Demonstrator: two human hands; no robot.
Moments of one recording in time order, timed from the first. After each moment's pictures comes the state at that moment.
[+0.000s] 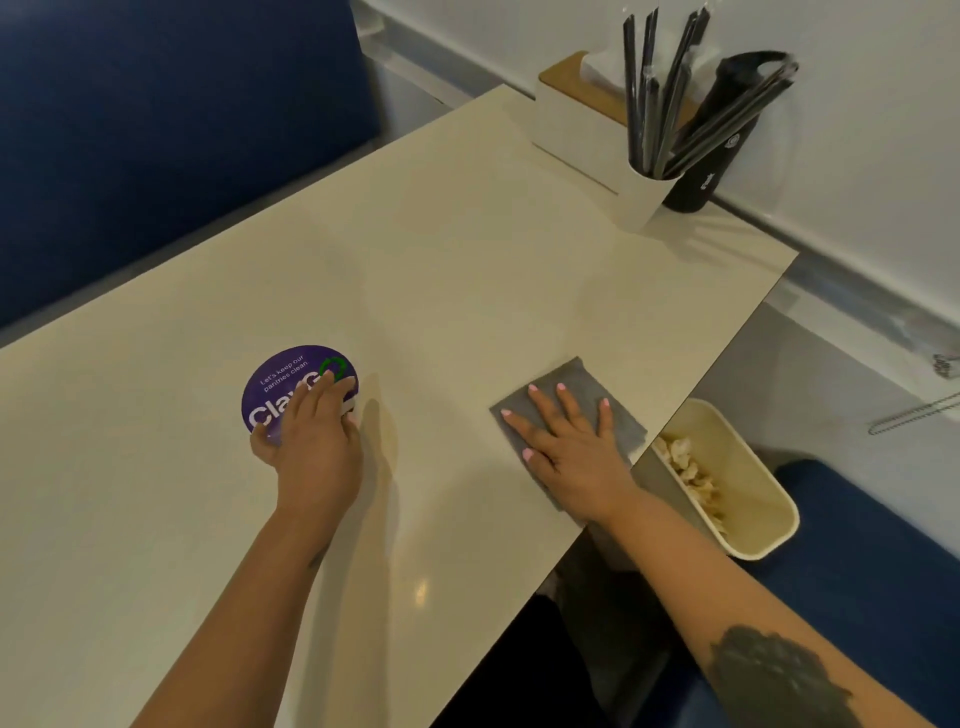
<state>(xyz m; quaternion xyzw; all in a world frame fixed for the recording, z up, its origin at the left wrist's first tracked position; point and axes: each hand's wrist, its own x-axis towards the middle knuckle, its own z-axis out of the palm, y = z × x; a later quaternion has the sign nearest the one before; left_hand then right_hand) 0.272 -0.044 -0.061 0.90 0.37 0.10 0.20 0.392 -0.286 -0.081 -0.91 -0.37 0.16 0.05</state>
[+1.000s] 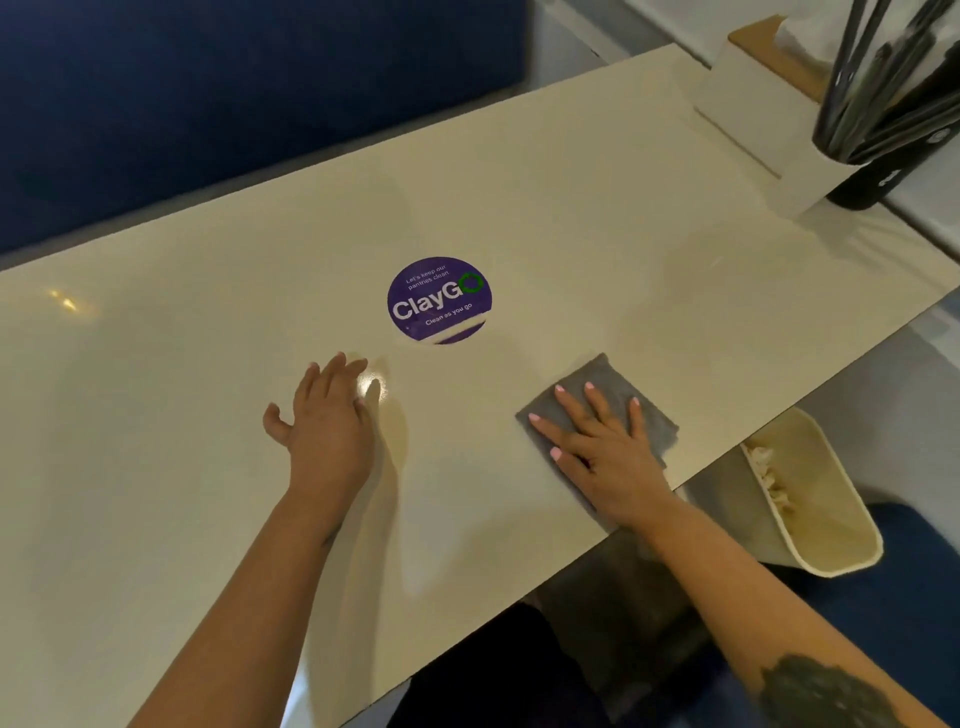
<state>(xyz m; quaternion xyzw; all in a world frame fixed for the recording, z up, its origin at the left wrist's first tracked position) 0.135 -0.021 -0.052 0.86 0.47 0.07 0.20 0.310 -0.248 -0.077 -0.86 -0.48 0.19 0.06</state>
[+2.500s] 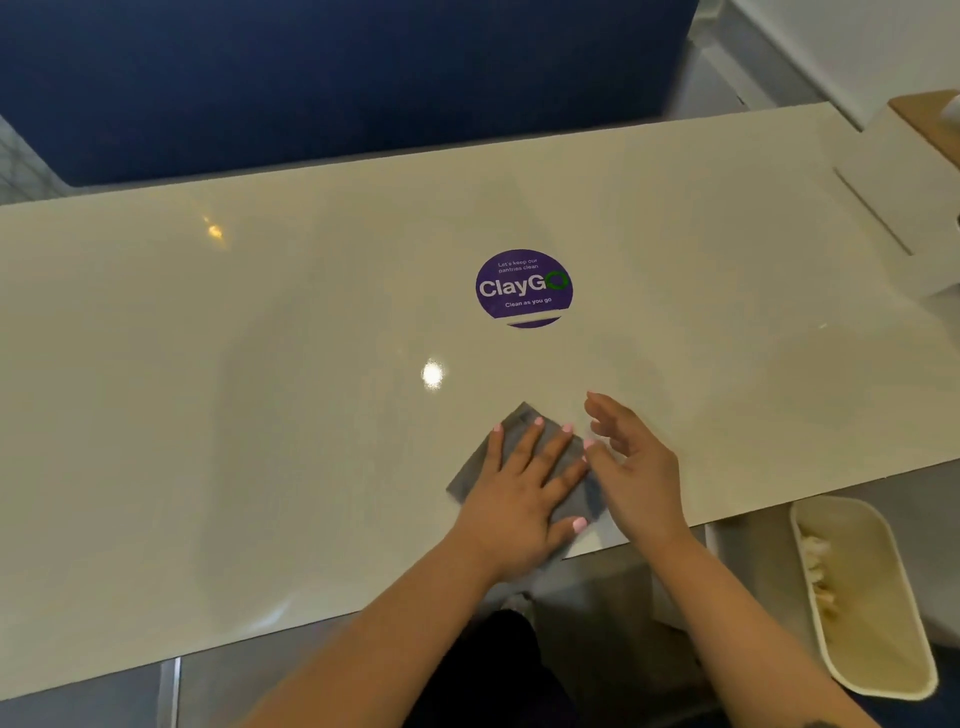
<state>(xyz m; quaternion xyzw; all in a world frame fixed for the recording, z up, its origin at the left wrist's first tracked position) 0.147 -0.164 -0.083 0.98 0.18 -0.04 0.11 0.277 -0.241 -0.040 -0.78 -0.33 0.28 0.44</state>
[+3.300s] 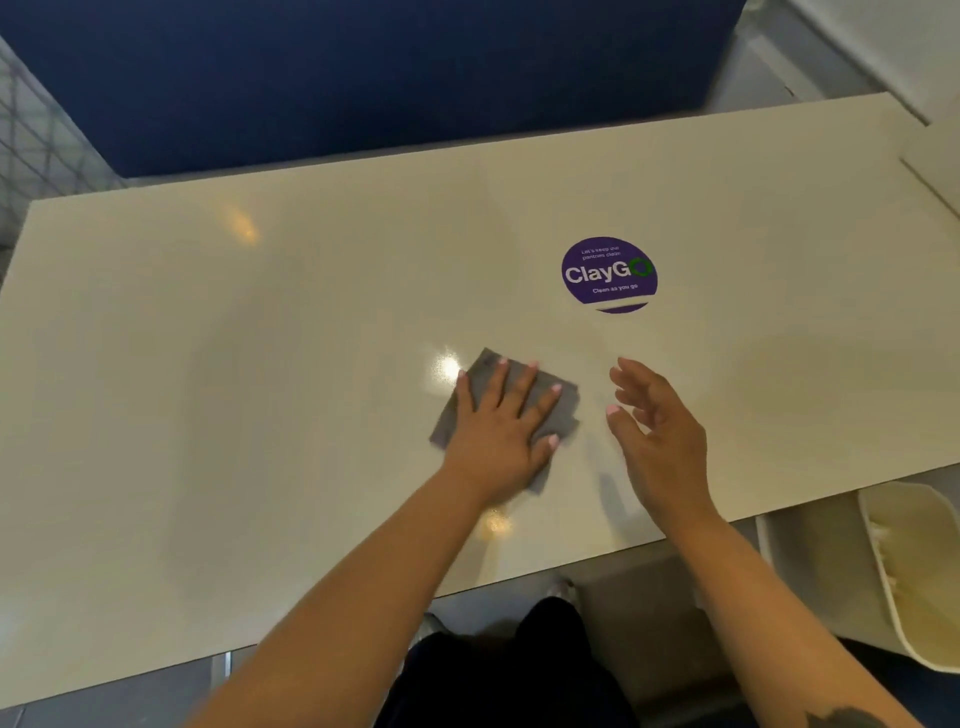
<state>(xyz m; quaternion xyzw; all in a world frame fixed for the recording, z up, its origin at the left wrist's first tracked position) 0.065 -0.063 -0.087 0.96 0.27 -0.06 0.09 0.189 -0.188 -0.027 -0.79 -0.32 0.22 0.46</state>
